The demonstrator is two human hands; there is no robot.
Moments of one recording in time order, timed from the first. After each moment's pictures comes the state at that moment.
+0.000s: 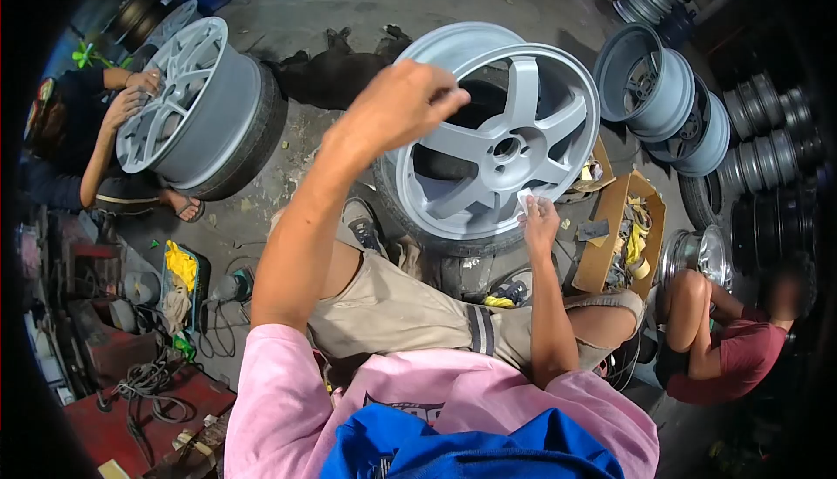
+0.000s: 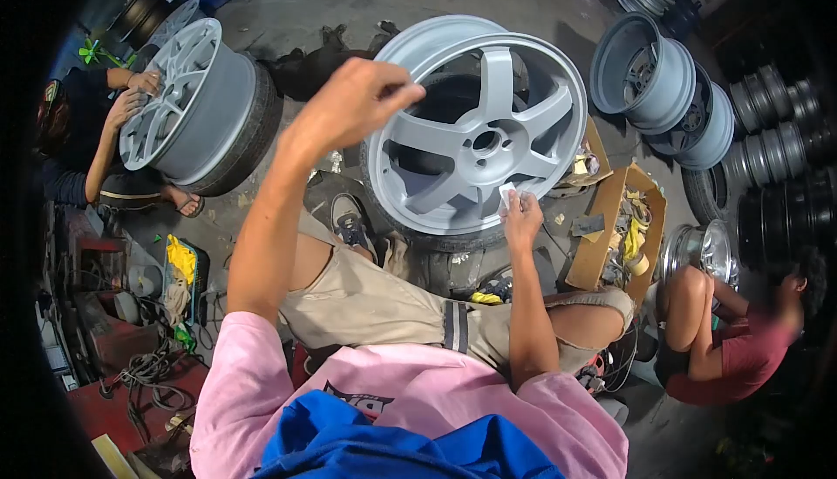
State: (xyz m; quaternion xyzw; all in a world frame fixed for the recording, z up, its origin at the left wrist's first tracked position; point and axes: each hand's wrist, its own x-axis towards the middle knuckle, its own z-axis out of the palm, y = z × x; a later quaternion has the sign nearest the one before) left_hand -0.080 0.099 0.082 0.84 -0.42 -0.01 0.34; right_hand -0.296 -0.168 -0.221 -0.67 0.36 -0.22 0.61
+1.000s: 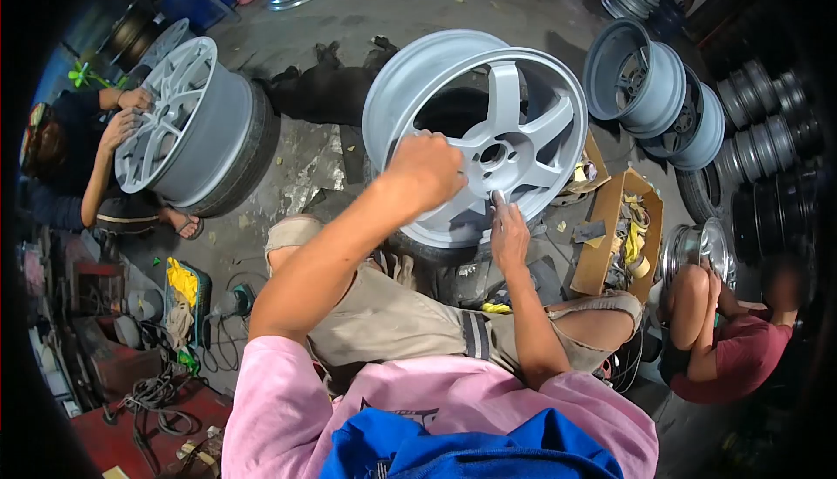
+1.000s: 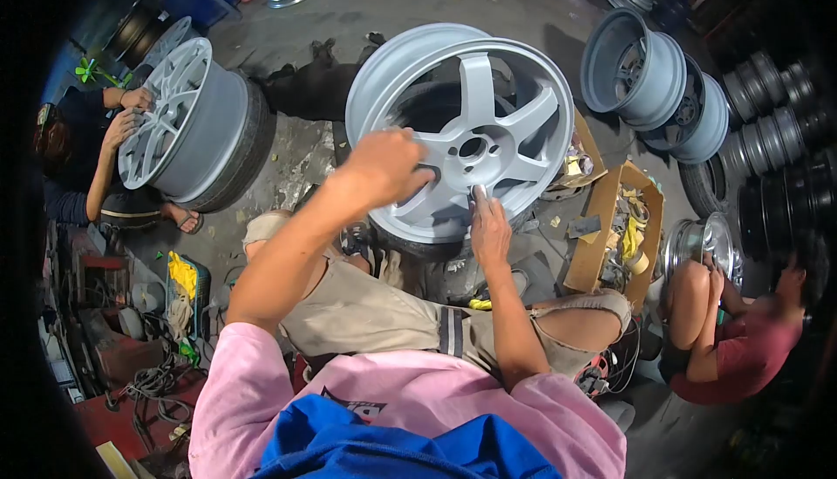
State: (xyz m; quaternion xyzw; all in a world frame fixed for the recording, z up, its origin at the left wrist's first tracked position) left_hand -0.129 0.054 0.038 0.88 -0.45 -0.14 0.05; right_hand -0.298 -0.121 -0.195 -0.93 0.16 -0.24 0.22
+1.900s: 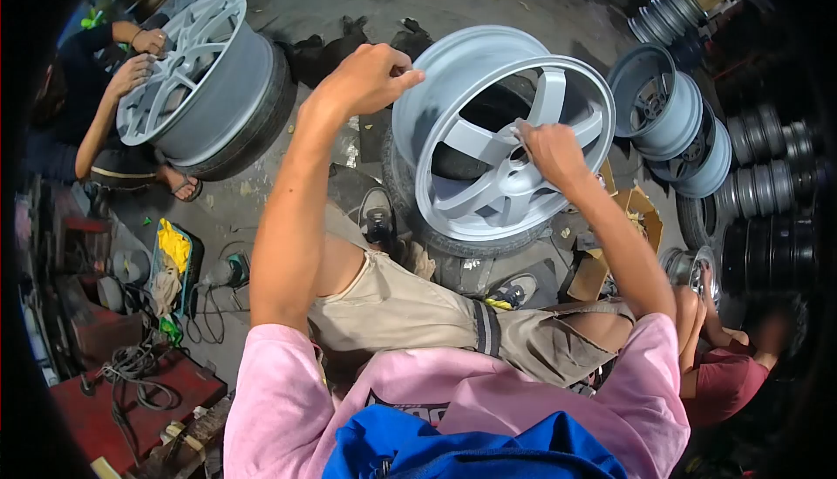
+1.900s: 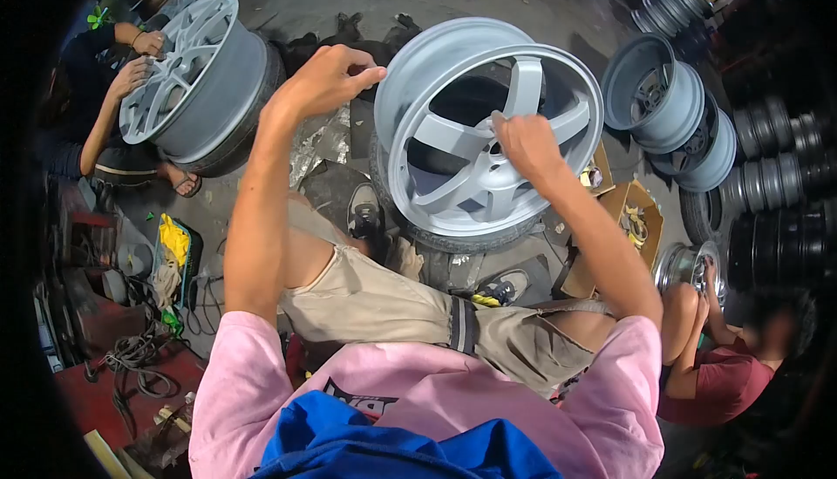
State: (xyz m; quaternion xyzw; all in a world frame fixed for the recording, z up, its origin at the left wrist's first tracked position) left_hand -0.023 0.165 0.064 0.90 -0.30 -0.09 0.30; right_hand -0.152 -0.167 -0.039 -0.98 -0.14 -0.10 -0.04
